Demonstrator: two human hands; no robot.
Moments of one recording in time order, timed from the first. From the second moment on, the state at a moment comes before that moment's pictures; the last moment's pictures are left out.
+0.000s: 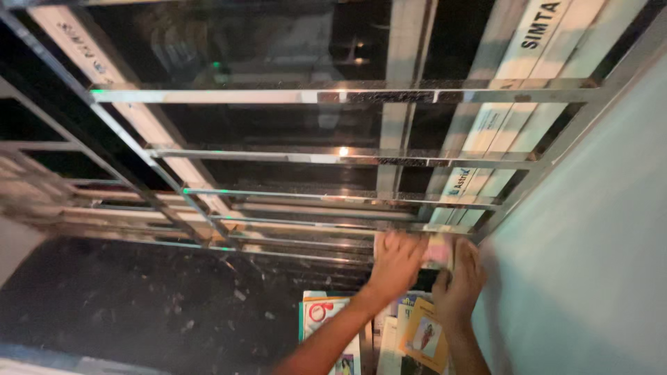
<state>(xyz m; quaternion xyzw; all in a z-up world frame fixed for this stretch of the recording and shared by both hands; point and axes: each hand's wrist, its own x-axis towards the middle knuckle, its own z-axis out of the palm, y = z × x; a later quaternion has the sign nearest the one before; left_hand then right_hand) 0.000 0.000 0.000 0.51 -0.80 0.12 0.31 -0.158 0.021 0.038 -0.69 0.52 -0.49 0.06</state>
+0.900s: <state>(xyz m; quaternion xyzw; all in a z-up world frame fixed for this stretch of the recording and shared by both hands) 0.008 -0.029 0.039 0.51 -0.74 0.17 0.40 -0.151 -0.030 0.033 -0.77 0.46 -0.44 -0.06</state>
